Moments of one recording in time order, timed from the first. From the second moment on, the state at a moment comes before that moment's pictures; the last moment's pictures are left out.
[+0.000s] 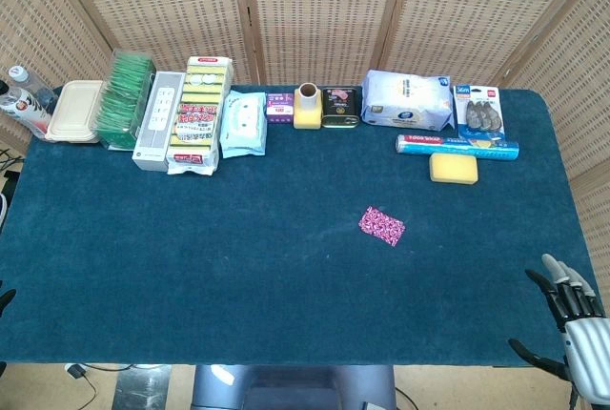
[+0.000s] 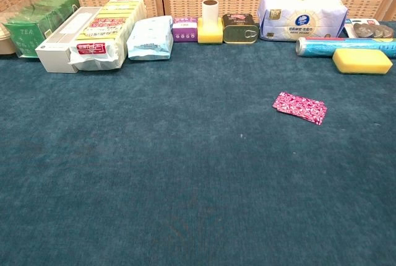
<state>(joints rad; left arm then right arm) 0.22 -0.99 0.14 -1.65 1.81 1.80 -0.03 -0.08 -0.99 -0.08 -1.77 -1.77 1.73 0.07</state>
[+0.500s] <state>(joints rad) 0.21 -0.98 0.16 -1.65 1.83 1.78 -0.05 -0.03 -1.02 -0.07 -1.79 -1.73 1.56 -0.07</state>
